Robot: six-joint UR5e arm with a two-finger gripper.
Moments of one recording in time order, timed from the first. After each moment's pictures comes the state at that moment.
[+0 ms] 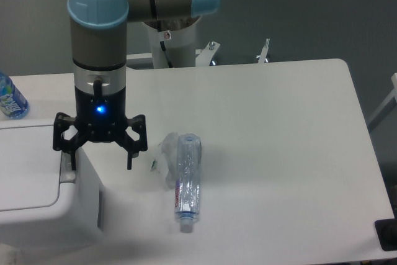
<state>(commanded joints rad) 2.15 -1.83 -1.43 -0.97 1.38 0.00</state>
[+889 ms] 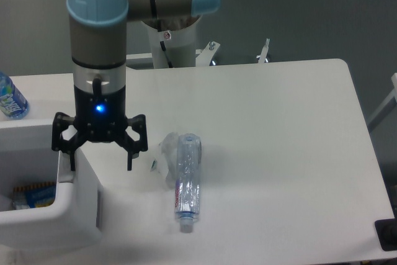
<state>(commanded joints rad) 2.21 -1.83 -1.31 -0.97 1.39 0.03</state>
